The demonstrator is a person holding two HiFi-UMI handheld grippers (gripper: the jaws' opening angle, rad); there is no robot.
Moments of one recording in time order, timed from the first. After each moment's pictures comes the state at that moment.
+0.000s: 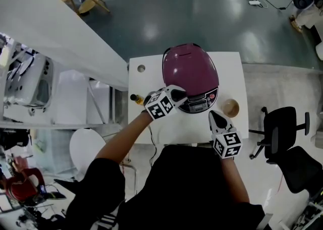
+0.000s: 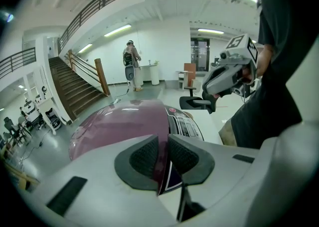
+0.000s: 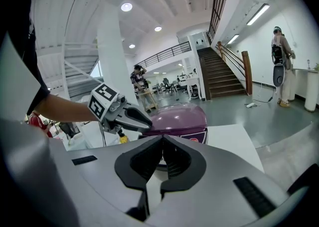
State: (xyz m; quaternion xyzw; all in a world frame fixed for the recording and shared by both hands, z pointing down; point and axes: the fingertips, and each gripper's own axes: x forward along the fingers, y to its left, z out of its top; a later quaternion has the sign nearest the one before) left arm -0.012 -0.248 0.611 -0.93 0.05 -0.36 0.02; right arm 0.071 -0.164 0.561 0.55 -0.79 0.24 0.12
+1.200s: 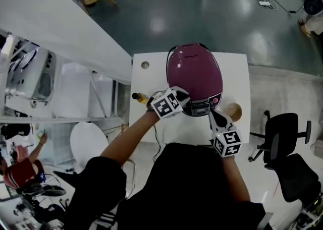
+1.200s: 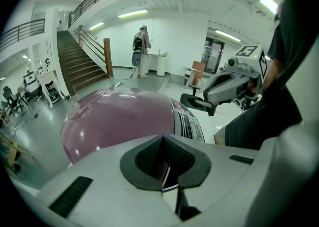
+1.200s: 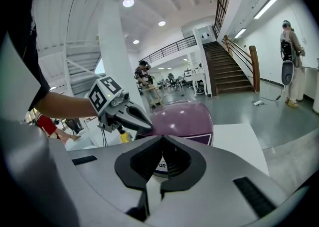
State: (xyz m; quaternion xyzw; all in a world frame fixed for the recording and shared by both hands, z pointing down) left arm -0.011 -0.254 0.628 -0.91 0.06 -0.40 -0.09; right arm 0.066 -0.191 0.577 0.51 -0.81 0.25 0.14
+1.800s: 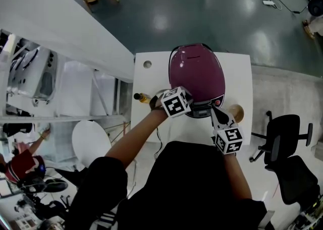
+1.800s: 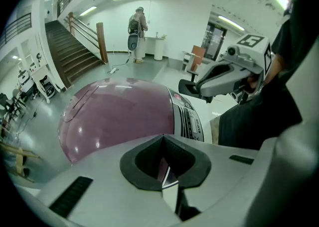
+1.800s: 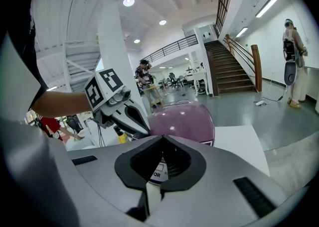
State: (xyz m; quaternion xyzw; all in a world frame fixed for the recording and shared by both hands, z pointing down) left arm -0.005 -0.253 0.630 -0.86 0.04 -0.49 -0.10; right arm 0.068 -0.214 0.577 0.51 -0.81 0.25 0.15
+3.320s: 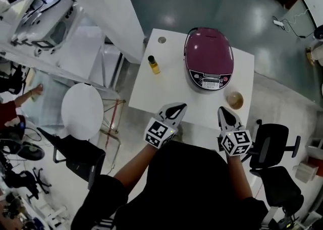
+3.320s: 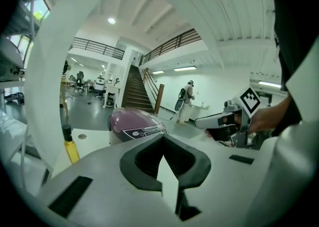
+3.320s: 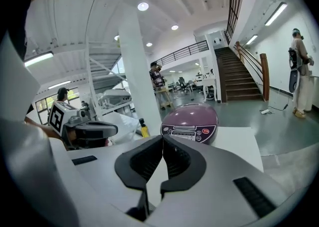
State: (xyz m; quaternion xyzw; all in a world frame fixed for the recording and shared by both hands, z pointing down) left arm -0.085 -0.075 0.546 -0.90 0.38 -0.10 -0.18; right arm 0.061 -0.087 0.537 0.47 -0.84 0.21 0.14
